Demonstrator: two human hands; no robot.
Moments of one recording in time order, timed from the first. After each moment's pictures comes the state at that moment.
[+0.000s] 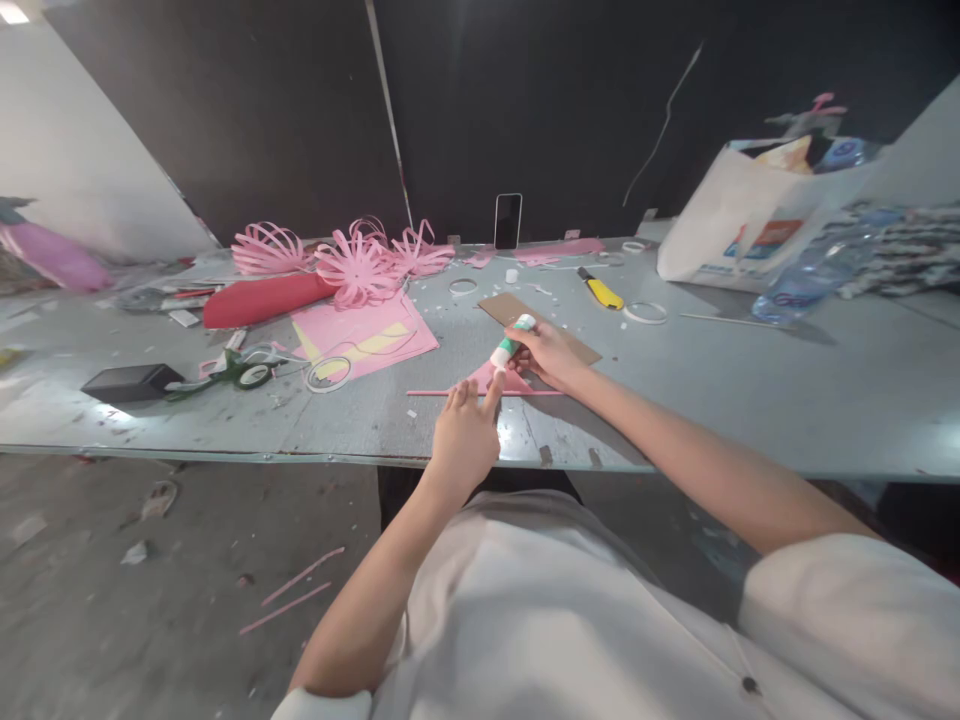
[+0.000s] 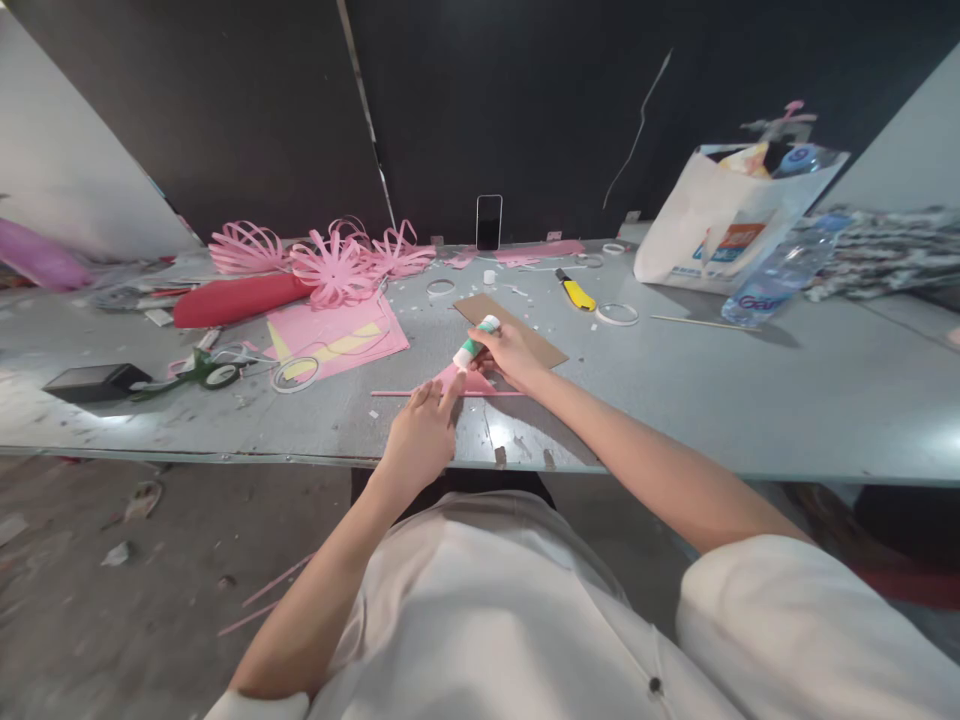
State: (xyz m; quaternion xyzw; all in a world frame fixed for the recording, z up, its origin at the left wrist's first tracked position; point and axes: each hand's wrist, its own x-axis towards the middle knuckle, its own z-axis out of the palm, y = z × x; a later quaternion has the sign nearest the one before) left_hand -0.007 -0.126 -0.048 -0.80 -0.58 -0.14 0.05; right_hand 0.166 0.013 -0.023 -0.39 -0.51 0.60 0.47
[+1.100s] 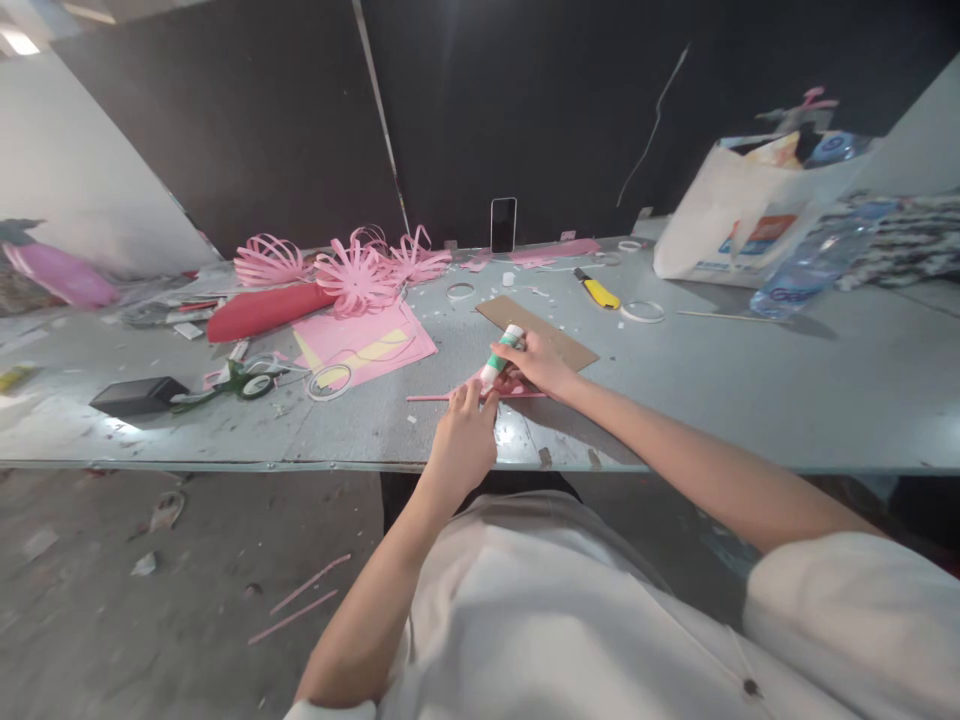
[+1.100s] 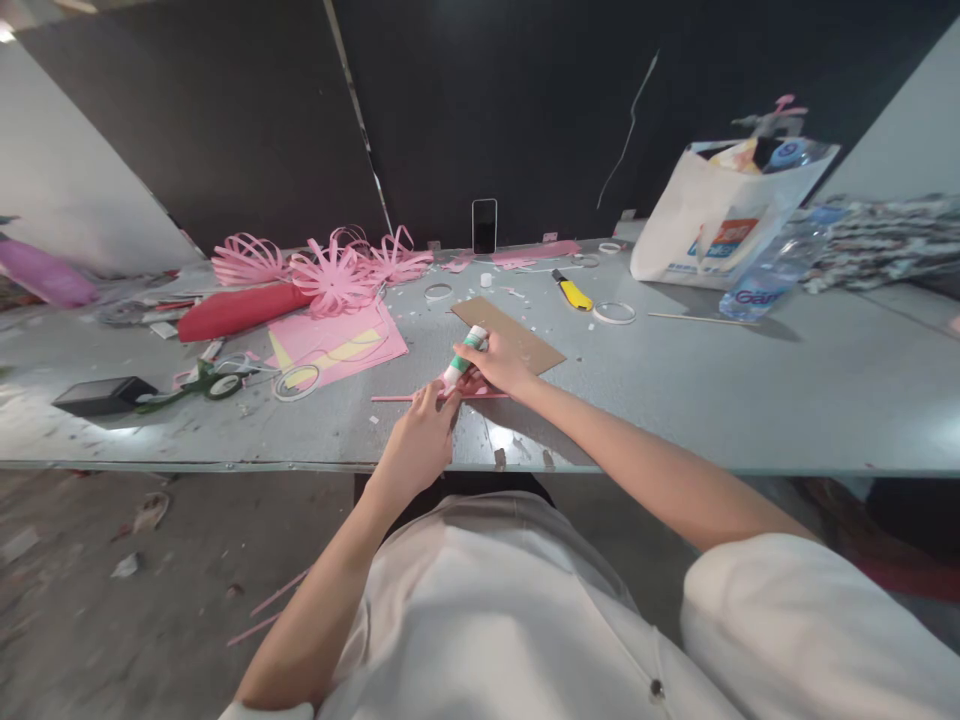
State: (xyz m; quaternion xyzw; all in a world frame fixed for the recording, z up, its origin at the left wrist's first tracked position) left_hand -0.011 -0.131 -0.034 -0.82 -0.55 -0.13 0.05; right_hand 0.157 -0.005 -0.023 -0.43 -0.56 0.55 0.45
